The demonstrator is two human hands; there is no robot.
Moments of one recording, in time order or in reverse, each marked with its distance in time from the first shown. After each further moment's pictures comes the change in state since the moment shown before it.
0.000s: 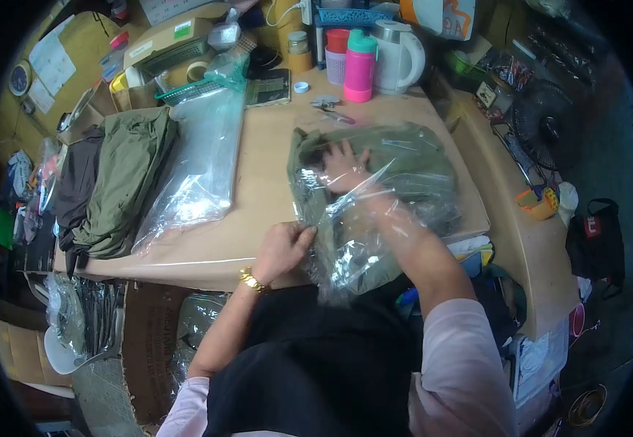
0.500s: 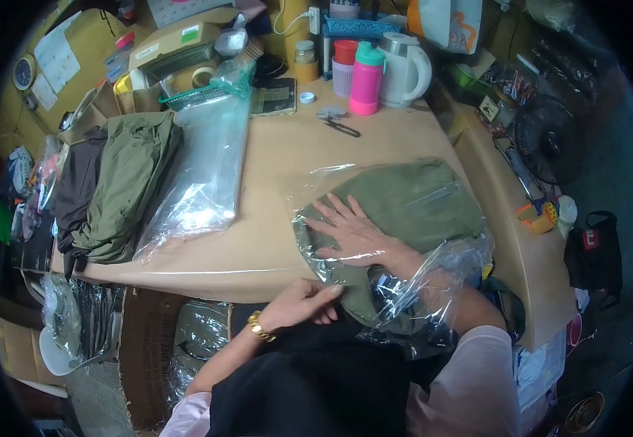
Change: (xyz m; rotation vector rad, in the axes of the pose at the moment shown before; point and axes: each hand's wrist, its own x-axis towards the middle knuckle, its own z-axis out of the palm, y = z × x) left_hand -0.051 0.013 0.014 -0.702 -0.610 -0.222; right_hand -0.100 -0.006 0.020 0.198 0.113 -0.650
